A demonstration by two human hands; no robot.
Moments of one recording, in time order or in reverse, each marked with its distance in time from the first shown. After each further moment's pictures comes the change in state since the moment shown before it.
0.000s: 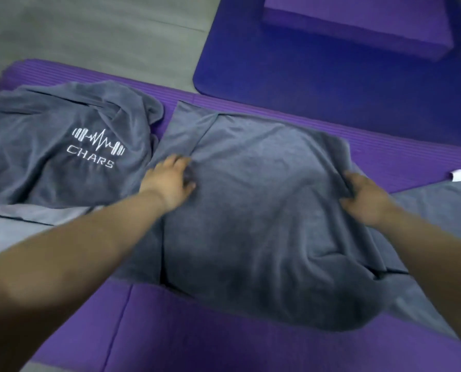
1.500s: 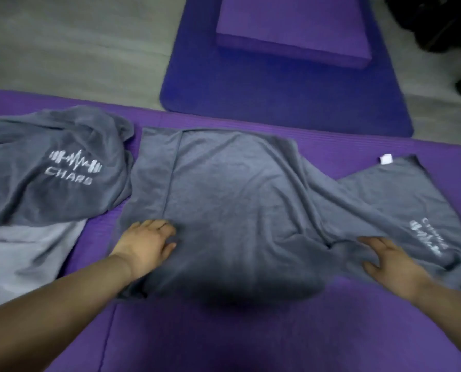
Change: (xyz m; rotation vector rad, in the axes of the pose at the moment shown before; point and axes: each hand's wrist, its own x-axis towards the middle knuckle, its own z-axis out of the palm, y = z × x) left_hand -0.096 -0.001 0.019 0.340 0.011 0.464; right_hand -0.142 0.098 0.013 -0.038 -0.085 0.134
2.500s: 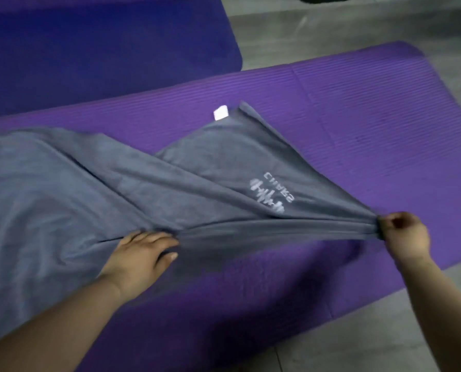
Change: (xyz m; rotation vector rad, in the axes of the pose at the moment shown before) left_hand 0.137 0.361 0.004 -0.064 -0.214 0.246; right_hand 0.013 0.378 0.007 0.665 0.584 0.690
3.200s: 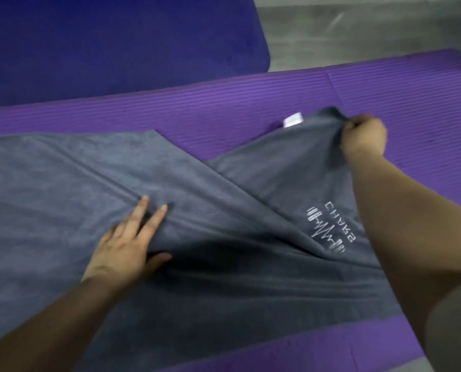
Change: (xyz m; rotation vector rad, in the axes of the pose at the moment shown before) left_hand 0.043 -0.047 0.010 0.096 0.038 -0.228; right_hand 0.091 -0.193 0.083 0.003 0.054 -0.226
